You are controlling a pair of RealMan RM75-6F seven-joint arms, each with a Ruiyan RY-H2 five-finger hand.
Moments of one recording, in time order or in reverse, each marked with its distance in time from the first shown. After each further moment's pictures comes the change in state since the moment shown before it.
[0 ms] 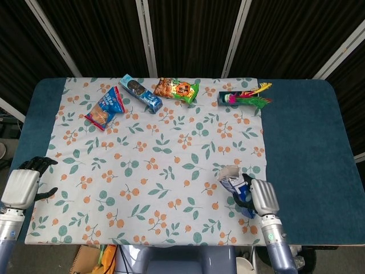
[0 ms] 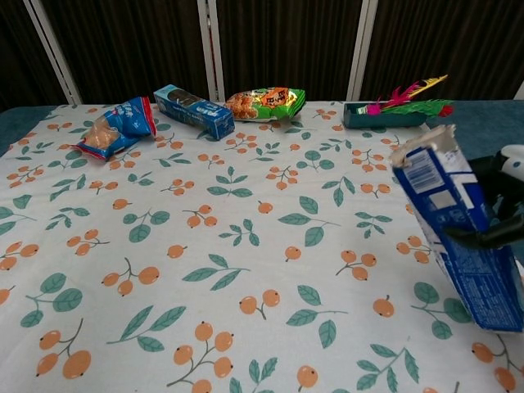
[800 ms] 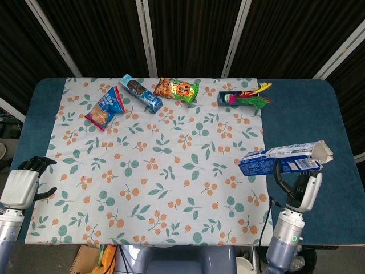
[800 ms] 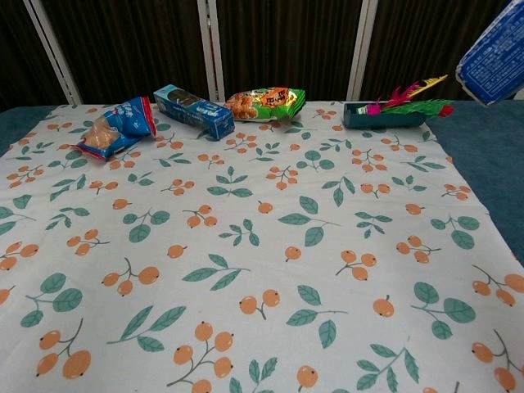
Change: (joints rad) left arm -0.017 -0.004 0.034 0.007 -0.018 0.038 0.005; right arm -0.105 -0.214 0.242 0.048 -0.337 0.494 0.801
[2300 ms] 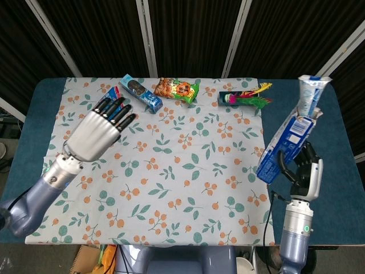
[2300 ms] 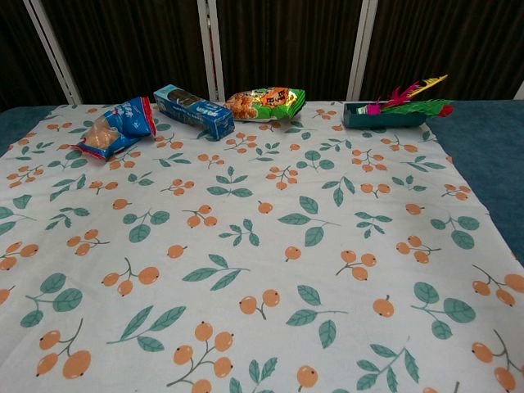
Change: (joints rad) left arm -0.528 0.168 -0.175 -0.266 0.132 -0.124 0.420; right arm 0.025 0.182 0.060 -0.208 0.241 -0.127 0.087
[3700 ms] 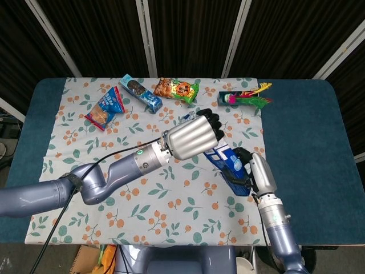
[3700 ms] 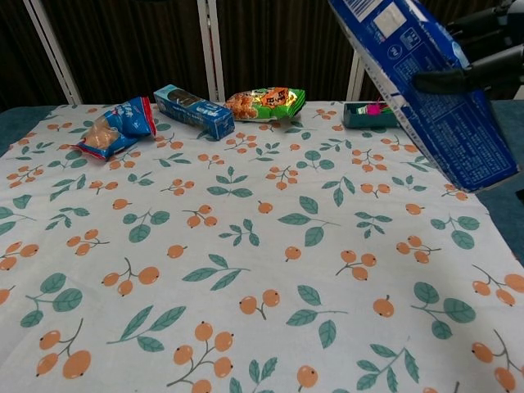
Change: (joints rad) left arm -0.504 -0.248 -0.175 0.186 -0.053 -0.482 0.171; right arm 0.229 0.202 -0.102 -0.124 0.251 -0.340 -0.563
